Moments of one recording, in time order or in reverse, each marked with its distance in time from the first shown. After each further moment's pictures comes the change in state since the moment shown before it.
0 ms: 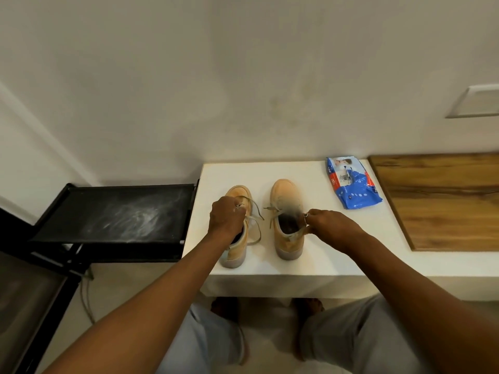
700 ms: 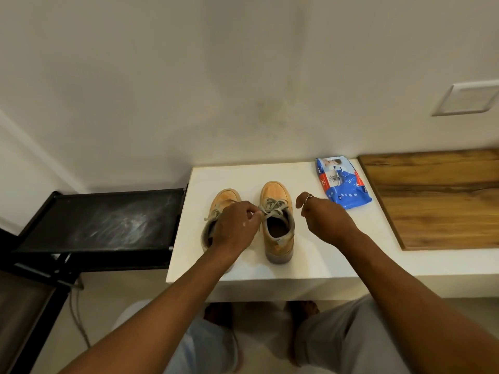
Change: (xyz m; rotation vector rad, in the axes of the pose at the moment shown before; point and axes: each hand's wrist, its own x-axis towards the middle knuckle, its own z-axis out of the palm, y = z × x) left_hand -0.030 0.031 0.019 -0.004 0.032 0.262; right_hand 0.004 0.008 -0.009 0.082 0.256 0.167
